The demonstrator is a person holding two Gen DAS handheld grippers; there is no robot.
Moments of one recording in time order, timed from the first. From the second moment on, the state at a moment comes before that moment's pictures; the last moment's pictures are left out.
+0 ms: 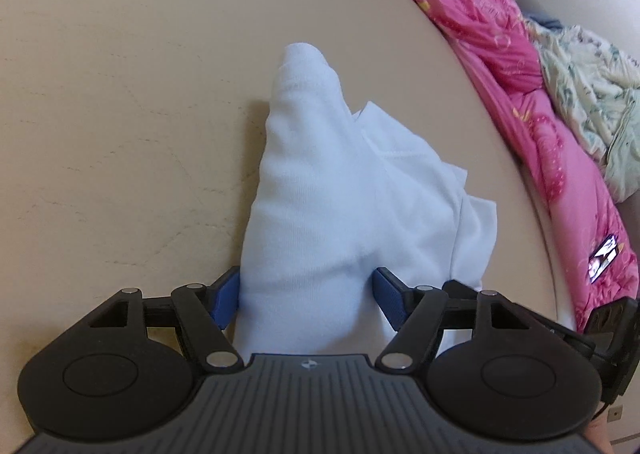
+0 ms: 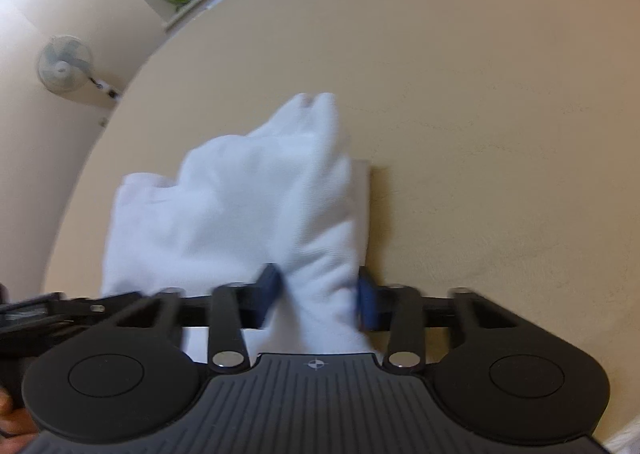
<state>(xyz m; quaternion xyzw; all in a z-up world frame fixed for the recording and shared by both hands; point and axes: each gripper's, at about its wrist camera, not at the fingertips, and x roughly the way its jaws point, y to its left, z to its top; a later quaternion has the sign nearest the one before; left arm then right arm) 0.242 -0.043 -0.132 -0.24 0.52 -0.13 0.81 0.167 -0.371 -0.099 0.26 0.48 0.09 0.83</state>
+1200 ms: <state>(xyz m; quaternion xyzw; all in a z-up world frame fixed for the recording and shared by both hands) 0.209 0.108 -0.089 -0.06 0.47 -0.07 0.88 0.201 -0.226 -0.079 0.19 0.42 0.15 0.87</state>
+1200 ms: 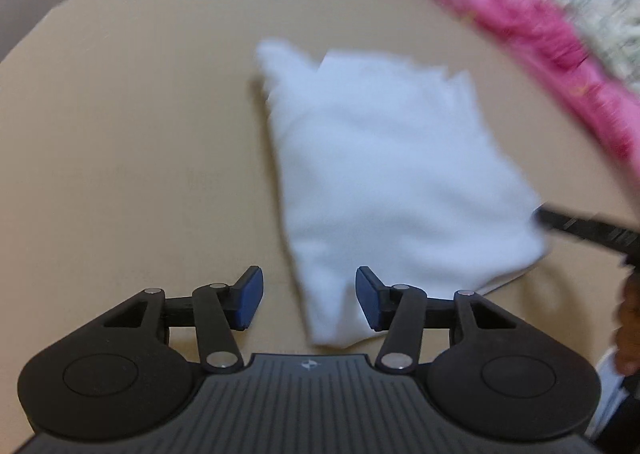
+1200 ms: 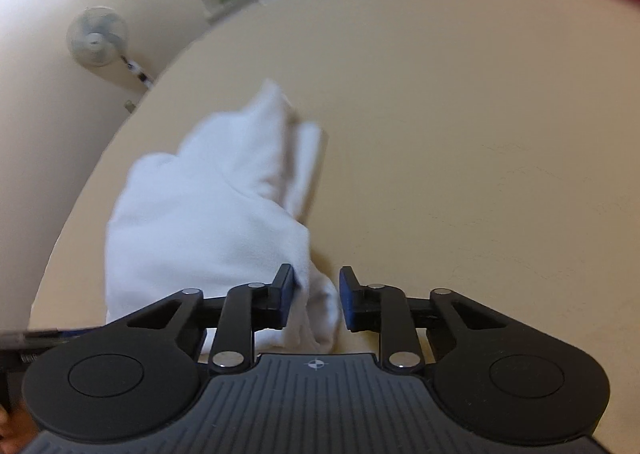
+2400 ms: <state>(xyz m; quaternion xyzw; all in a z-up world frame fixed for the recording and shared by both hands) 0.055 0.025 -0.021 0.01 0.34 0.05 0.94 0.045 -0.188 0.007 0.01 0.33 0.10 0.94</state>
